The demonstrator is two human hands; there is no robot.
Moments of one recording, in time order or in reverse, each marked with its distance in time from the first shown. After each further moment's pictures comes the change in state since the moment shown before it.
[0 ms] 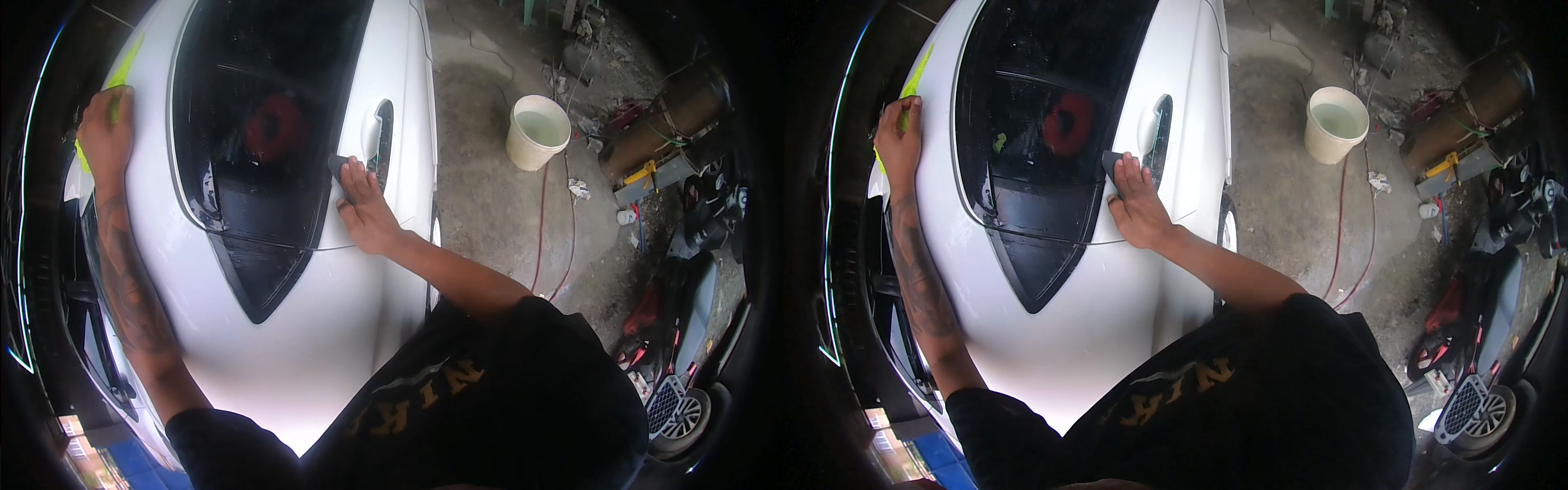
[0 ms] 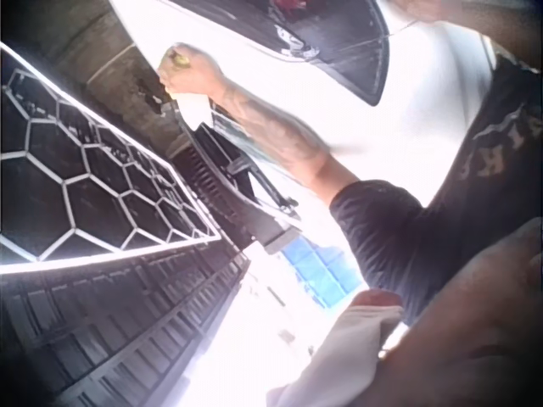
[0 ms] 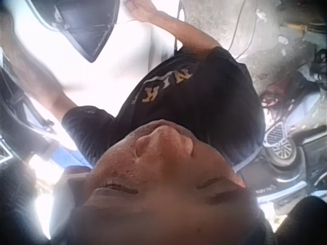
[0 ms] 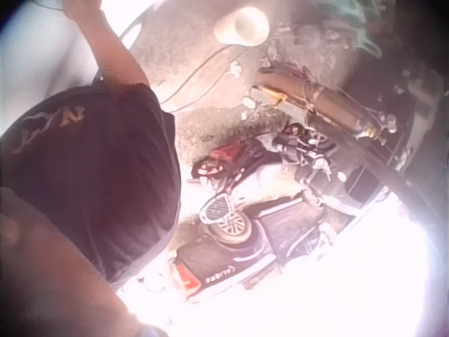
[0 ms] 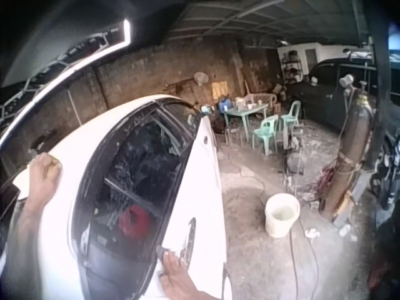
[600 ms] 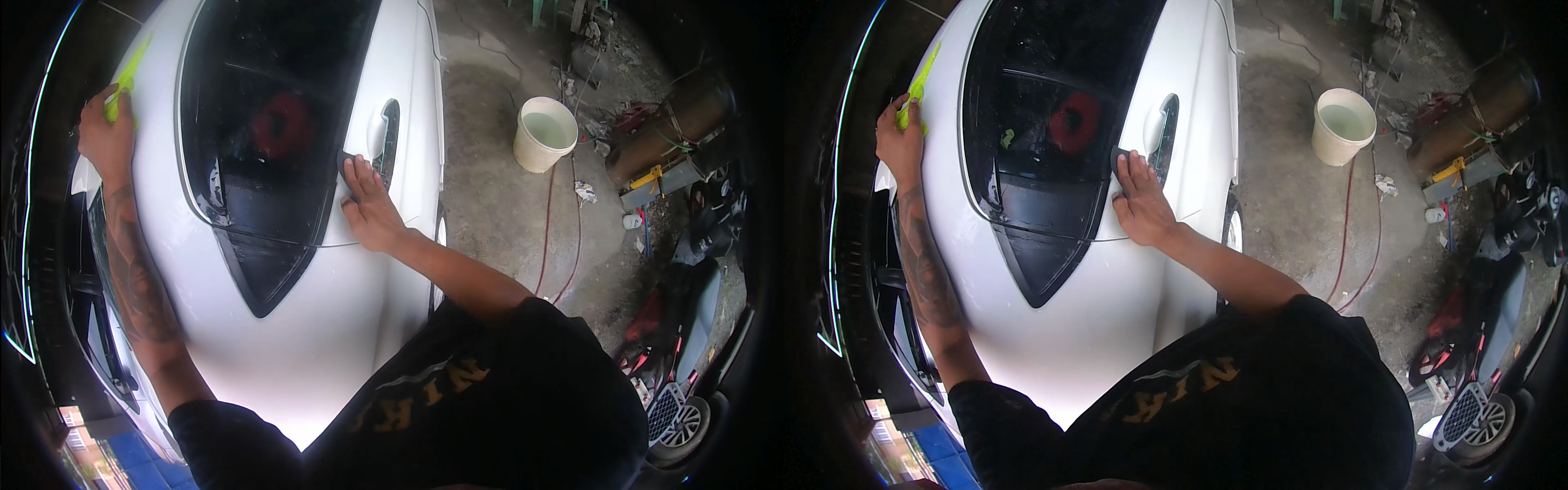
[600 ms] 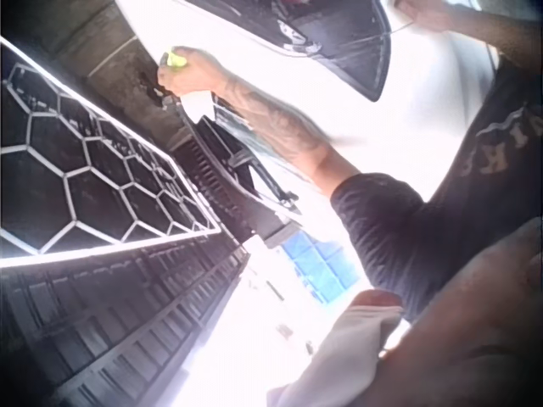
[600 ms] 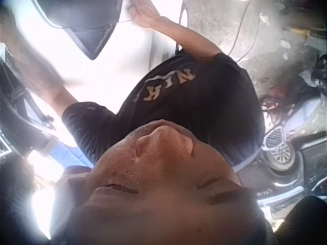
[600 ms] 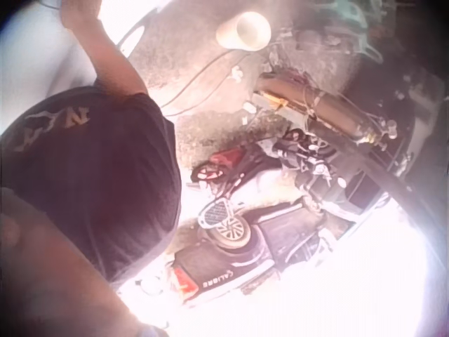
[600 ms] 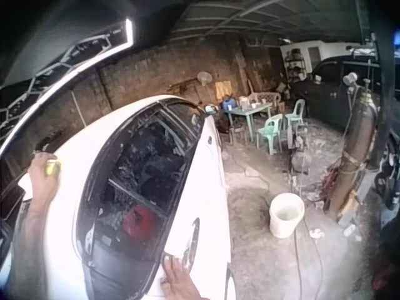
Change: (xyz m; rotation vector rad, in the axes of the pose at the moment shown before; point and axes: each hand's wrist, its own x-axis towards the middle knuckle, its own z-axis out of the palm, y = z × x) left_hand -0.001 -0.006 -0.009 0.205 0.077 -0.202; right_hand 0.001 -0.008 -0.005 0.074 -0.001 0.024
